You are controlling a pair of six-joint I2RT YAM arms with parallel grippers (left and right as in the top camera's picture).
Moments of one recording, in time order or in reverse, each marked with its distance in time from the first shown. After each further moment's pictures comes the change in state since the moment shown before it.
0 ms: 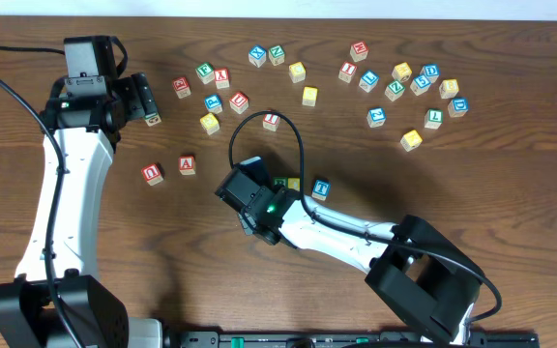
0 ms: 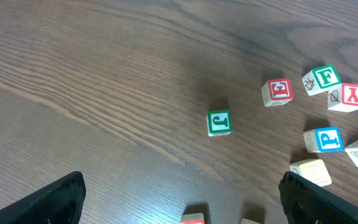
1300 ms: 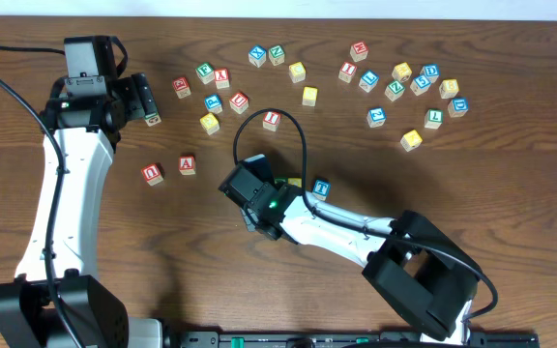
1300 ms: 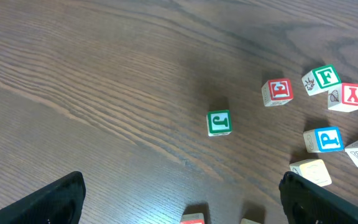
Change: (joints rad) left arm 0.000 0.000 0.000 0.000 0.000 0.000; right arm -0.026 0.018 0.000 0.007 -0.003 0.000
